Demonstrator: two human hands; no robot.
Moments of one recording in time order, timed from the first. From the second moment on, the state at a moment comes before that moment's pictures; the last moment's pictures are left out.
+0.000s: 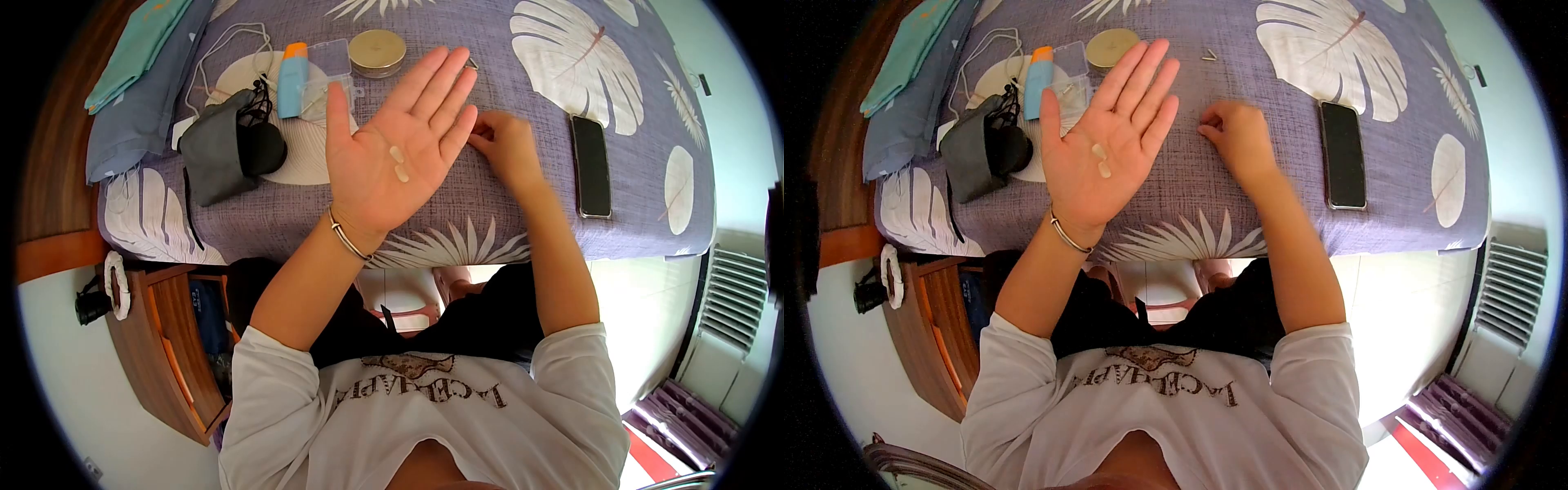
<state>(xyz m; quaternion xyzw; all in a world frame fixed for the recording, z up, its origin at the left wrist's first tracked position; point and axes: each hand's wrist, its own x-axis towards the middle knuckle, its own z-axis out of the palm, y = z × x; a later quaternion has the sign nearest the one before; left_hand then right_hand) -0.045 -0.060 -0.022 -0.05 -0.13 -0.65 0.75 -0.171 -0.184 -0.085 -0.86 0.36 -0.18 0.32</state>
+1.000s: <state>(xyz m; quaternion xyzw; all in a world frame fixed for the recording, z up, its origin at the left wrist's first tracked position) -0.028 -0.080 -0.102 0.01 -0.03 -0.64 0.77 -0.174 -0.187 -0.084 -0.86 0.37 -0.14 0.32</state>
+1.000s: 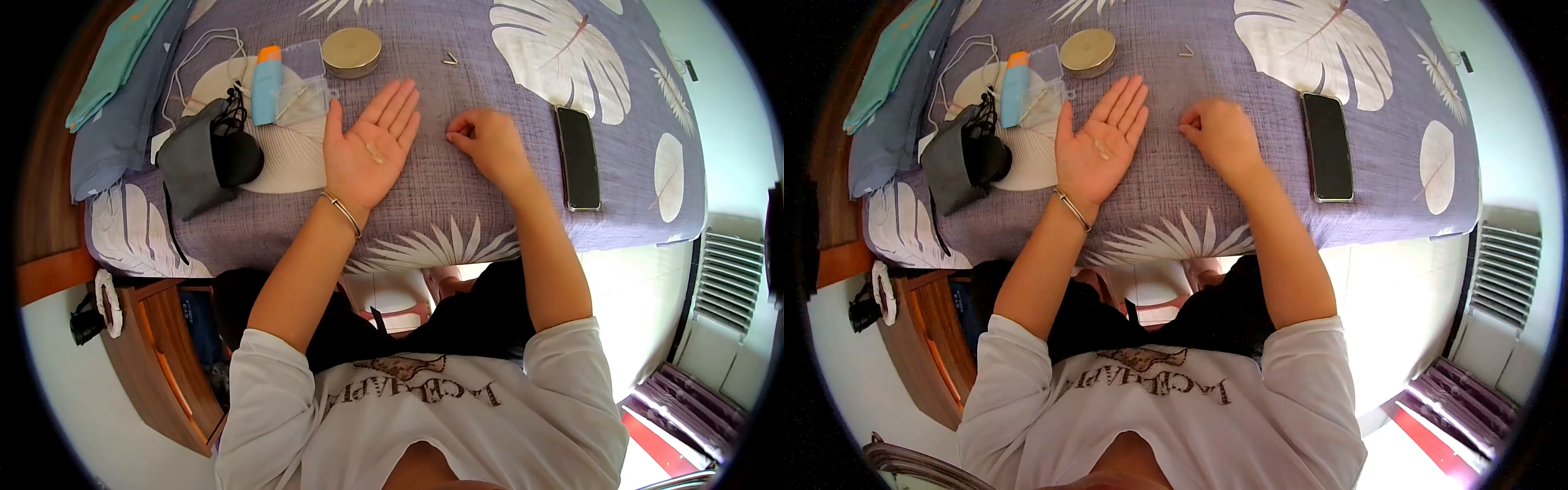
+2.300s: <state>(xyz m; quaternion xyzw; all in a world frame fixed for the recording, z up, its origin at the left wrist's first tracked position) -0.056 -0.069 -0.038 -0.05 -0.07 -0.65 0.75 -0.155 -0.111 -0.014 -0.79 0.26 -0.30 0.47</state>
